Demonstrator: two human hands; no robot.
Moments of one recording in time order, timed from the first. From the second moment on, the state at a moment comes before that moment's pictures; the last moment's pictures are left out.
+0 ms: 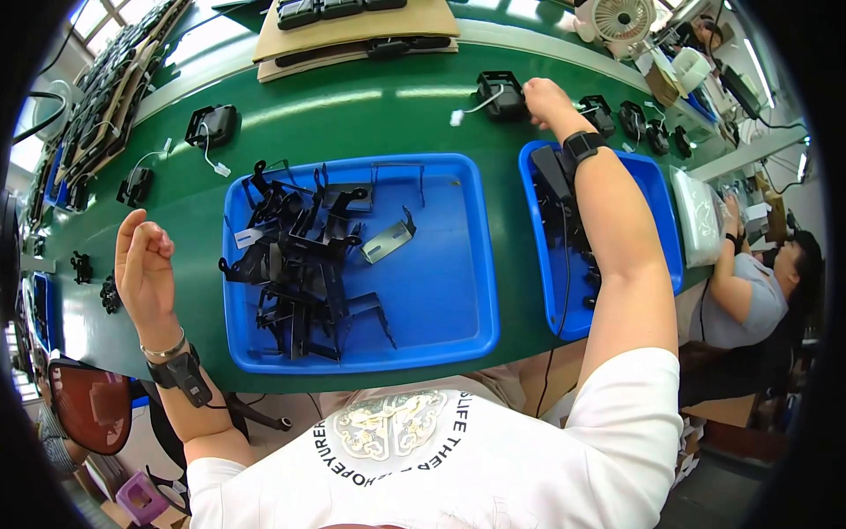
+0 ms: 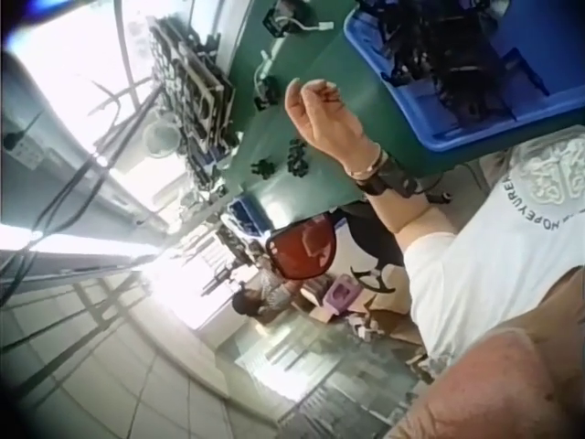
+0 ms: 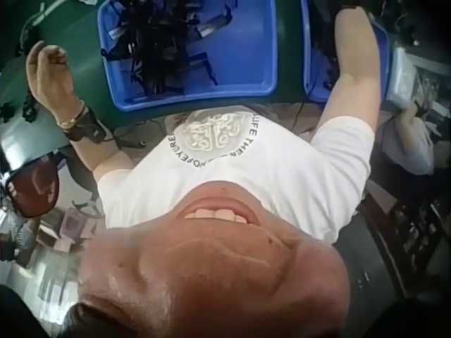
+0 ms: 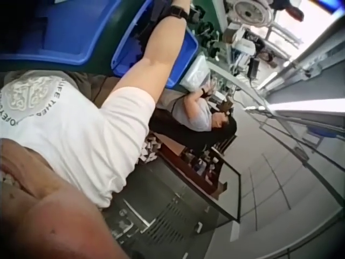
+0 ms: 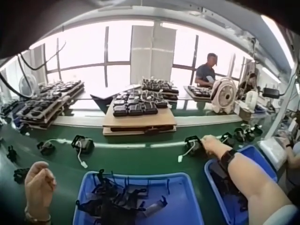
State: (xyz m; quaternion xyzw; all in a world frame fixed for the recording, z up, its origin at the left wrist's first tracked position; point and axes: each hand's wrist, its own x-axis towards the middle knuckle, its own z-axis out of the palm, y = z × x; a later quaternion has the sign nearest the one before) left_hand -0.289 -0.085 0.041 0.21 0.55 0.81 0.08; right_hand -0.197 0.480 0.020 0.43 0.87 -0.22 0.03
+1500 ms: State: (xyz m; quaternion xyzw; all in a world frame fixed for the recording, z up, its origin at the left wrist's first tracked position) left_hand -0.287 -0.066 0.013 0.19 0.67 0.72 0.04; right_hand -0.392 0.301 0.000 0.56 0.77 -0.23 -0.20
